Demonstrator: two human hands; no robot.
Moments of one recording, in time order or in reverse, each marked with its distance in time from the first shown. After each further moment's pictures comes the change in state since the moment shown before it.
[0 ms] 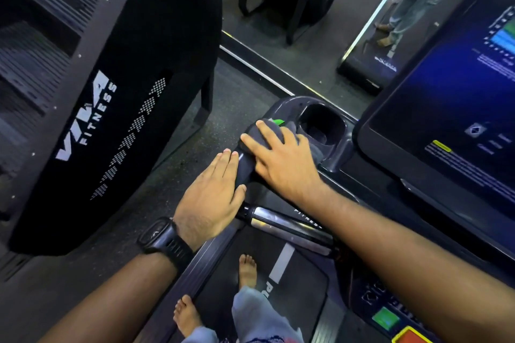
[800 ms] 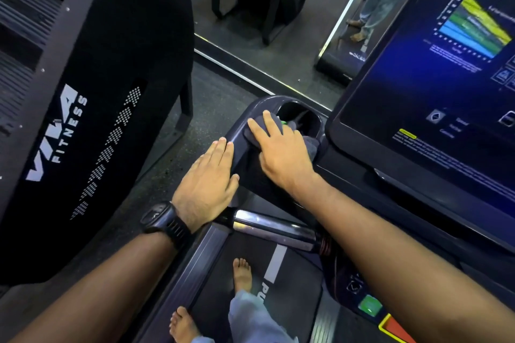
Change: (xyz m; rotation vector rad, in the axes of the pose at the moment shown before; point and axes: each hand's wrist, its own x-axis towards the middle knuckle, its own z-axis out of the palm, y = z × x) left_hand 0.043 0.008 0.011 0.080 -0.026 0.082; right_hand 0.000 0.033 -0.008 0.071 -0.196 0.228
